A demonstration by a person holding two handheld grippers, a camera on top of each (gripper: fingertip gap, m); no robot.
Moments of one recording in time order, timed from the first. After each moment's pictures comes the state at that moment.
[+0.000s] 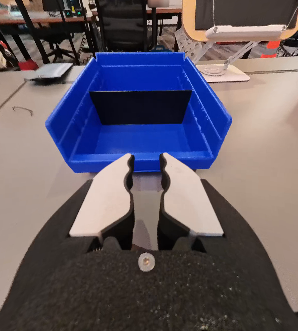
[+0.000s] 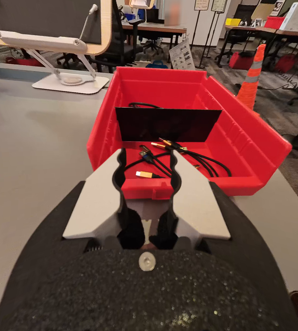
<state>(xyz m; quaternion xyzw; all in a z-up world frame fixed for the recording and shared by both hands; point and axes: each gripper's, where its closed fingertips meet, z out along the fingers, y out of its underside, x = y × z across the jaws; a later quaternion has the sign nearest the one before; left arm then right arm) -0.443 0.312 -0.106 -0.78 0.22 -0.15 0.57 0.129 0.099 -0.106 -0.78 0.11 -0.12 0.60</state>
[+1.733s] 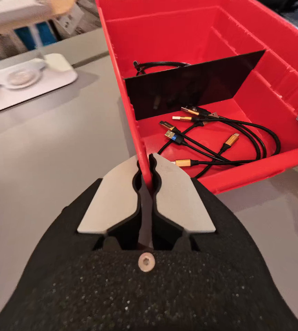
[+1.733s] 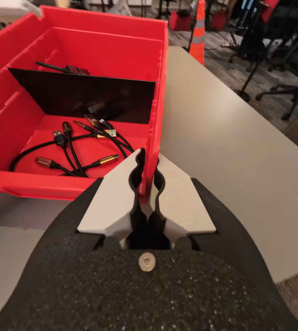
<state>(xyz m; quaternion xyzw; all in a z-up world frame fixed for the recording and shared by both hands) -0.074 0.219 -0.124 -0.74 0.44 -0.24 0.45 0.061 0.095 -0.124 -0.78 0.26 -0.21 0.52</state>
